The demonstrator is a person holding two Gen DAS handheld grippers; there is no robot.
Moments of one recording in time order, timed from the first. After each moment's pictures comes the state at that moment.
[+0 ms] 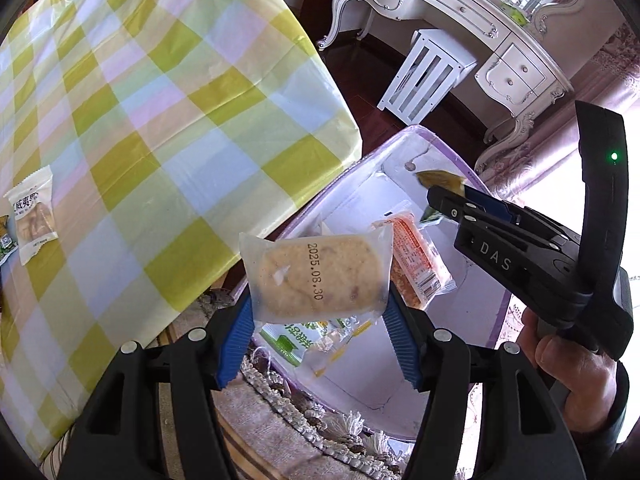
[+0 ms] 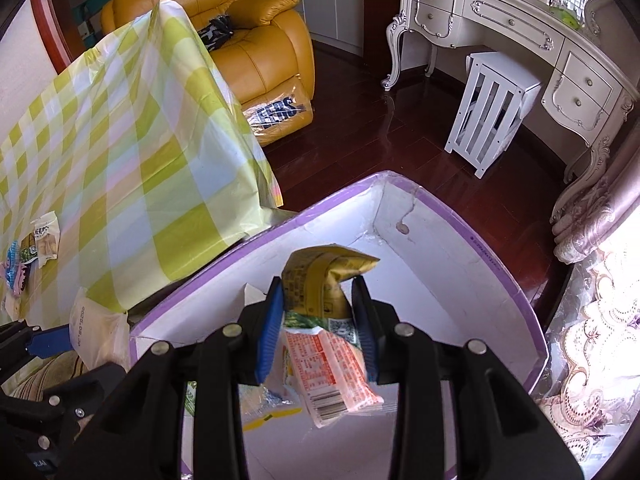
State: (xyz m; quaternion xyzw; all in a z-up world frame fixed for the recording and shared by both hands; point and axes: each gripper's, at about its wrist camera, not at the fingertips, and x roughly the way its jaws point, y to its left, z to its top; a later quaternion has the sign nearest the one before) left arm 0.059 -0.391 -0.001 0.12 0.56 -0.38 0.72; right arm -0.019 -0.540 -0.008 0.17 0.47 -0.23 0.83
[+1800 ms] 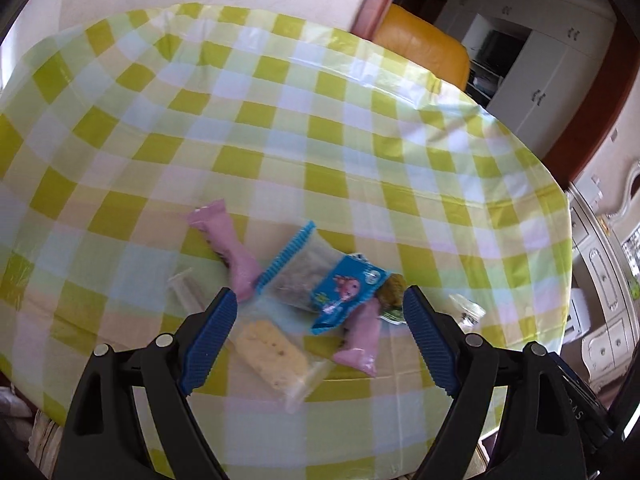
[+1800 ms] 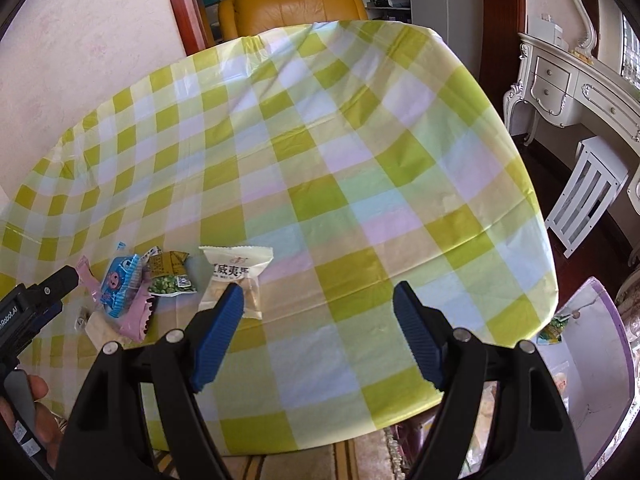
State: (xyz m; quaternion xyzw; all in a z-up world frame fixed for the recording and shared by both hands) left arm 0.175 -0.045 0.037 -0.16 0.41 -0.04 0.89; right arm 0.128 -0.322 0.035 0.11 0.41 -0.08 0.90
